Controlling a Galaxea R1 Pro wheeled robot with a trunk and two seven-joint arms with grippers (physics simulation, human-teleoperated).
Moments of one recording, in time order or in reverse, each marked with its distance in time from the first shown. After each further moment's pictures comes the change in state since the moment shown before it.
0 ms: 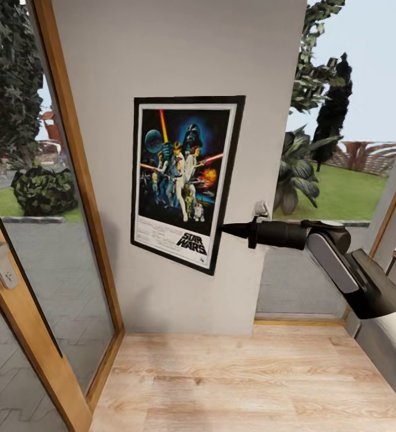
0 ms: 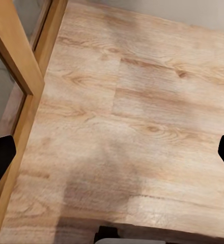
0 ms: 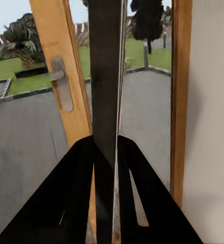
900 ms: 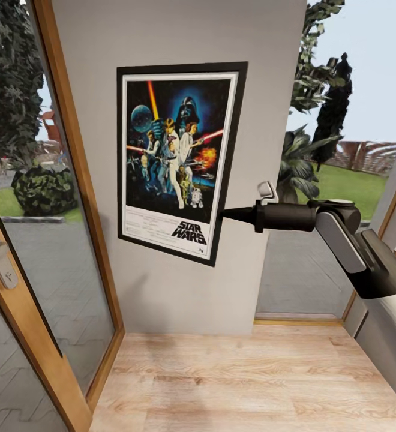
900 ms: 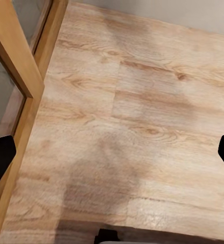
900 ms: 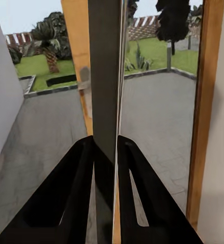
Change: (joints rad) left arm 0.000 0.000 0.000 -0.009 0.001 0.000 -0.002; right arm -0.106 -0.002 -0.019 -0.001 -0.027 0.102 0.097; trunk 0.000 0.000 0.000
